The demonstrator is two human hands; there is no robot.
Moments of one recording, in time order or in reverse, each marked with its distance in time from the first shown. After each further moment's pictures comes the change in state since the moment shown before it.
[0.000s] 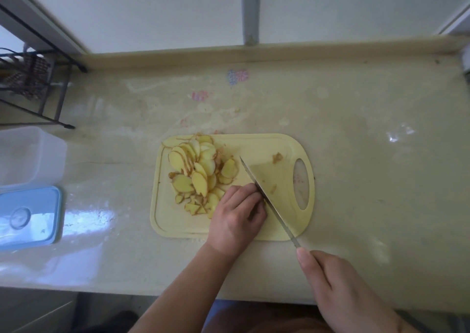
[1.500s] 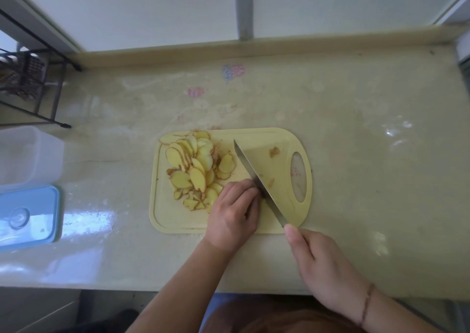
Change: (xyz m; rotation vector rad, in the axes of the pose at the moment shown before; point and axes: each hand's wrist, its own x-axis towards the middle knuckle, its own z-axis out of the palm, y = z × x) left_hand -0.003 0.002 -0.005 0.001 -0.025 -0.005; right_hand 0.016 -0.008 0.009 0.052 -0.016 -0.013
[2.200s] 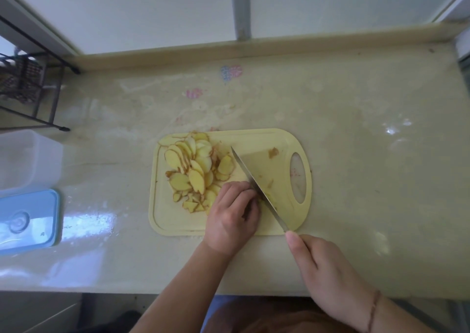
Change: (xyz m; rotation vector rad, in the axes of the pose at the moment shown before) left_hand 0.000 0.001 -0.004 -0.018 0.004 -0.029; right_hand -0.003 0.009 0.001 -0.001 0.006 -0.045
